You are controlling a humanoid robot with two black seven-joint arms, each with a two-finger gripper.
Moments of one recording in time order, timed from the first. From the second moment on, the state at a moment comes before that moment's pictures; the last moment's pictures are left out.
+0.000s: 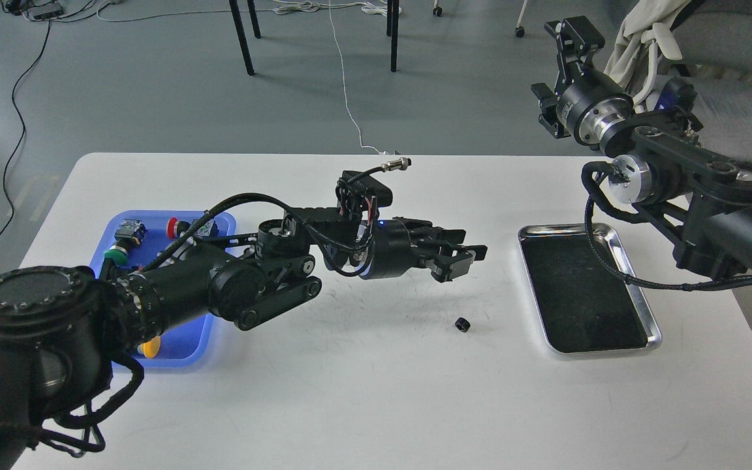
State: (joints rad) left arm -1.04 -0.04 -0.12 -0.73 1.51 -0.07 -0.49; right arm 1.13 -0.34 0.17 0.73 -0.04 -0.06 0.27
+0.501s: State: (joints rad) left arm -1.05 0.12 -0.27 -0.72 1.37 -0.04 -0.49; right arm 1.14 -0.46 0.17 0.84 -0.05 -0.07 0.27
